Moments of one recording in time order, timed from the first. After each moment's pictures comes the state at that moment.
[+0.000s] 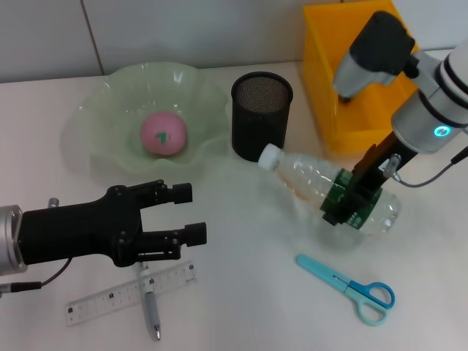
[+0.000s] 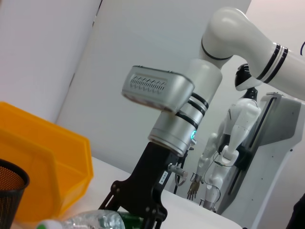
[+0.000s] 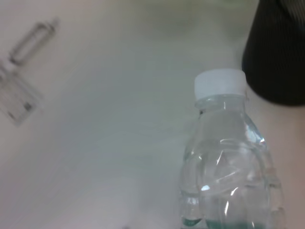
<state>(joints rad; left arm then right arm) -0.50 -2.02 1.00 0.53 1.65 1.74 -1.40 0.82 2.06 -1.12 -0.97 -2.68 -1.57 2.24</state>
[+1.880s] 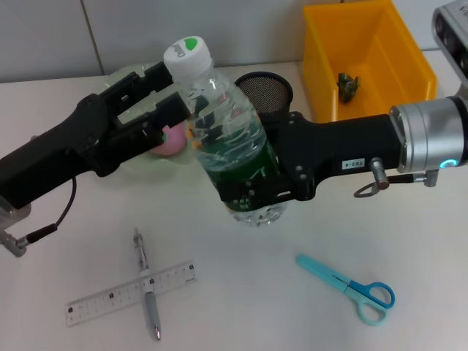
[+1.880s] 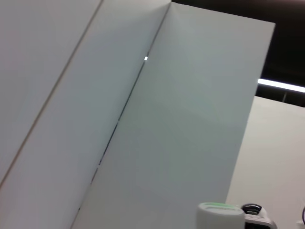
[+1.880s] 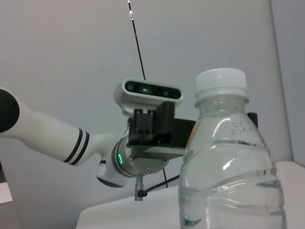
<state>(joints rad) -0.57 -2.07 0.74 0.35 1.47 1.87 -1.28 0.60 2.08 -0.99 -0.79 -1.72 -1.69 1.48</state>
